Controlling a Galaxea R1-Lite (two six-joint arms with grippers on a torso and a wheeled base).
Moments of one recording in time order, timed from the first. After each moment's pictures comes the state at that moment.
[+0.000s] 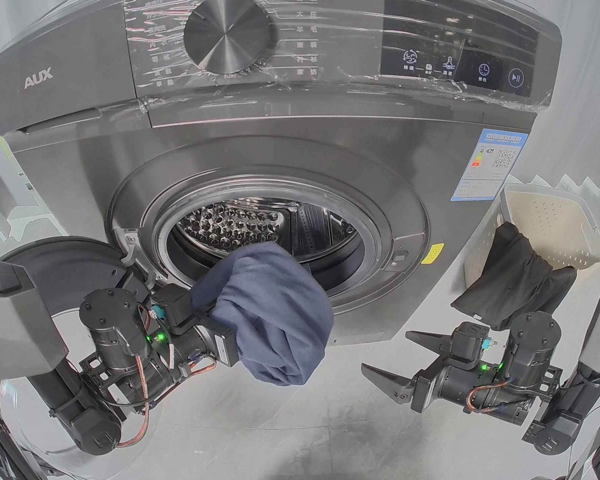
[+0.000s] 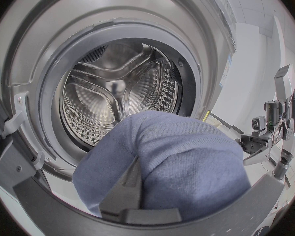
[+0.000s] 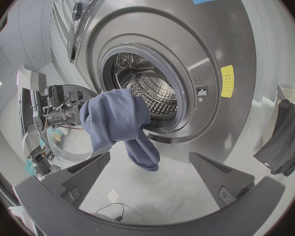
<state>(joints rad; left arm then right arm) -0.56 1.93 -0.32 -1.55 0.01 -0.05 0.68 1.92 -0.18 -1.54 0.06 0.17</state>
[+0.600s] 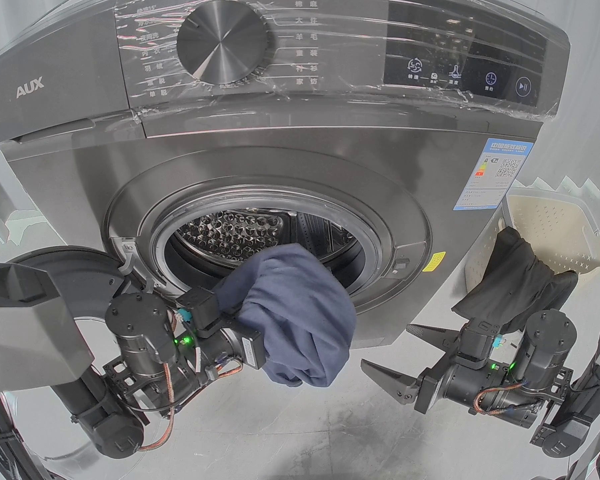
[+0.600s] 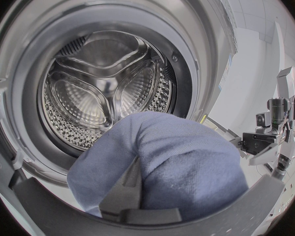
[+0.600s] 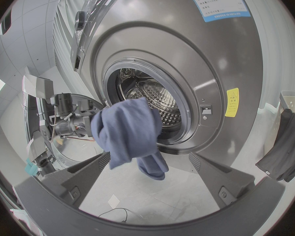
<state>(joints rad) -0.63 1.99 -0.39 -1.55 0.04 -0.10 0.72 1.85 -0.18 -1.54 0.04 0.18</state>
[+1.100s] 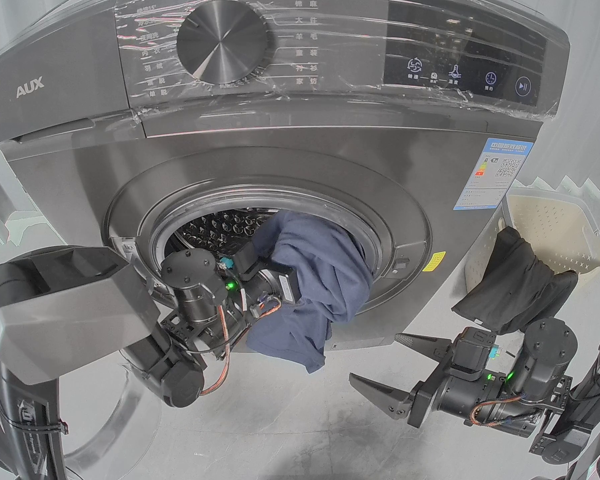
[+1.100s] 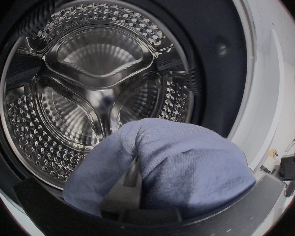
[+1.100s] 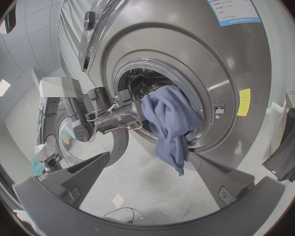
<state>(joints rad) -0.58 2.22 -0.83 -1.55 0.01 -0.12 0.79 1.84 -0.17 -1.54 0.04 0.19</state>
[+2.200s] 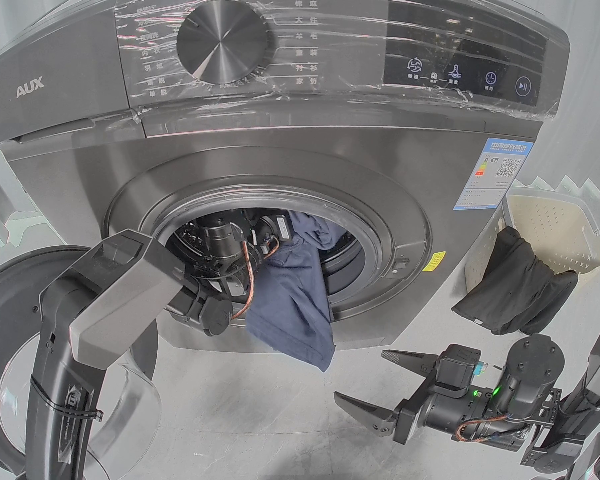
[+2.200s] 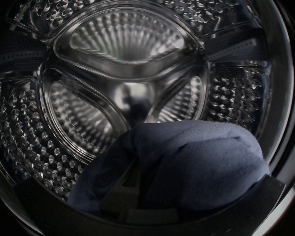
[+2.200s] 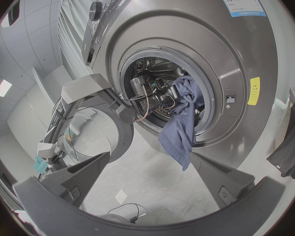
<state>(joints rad) -0.46 2.49 -1.48 -1.21 0.14 -0.13 0.86 1.88 -0.18 -1.54 -0.01 0.21</state>
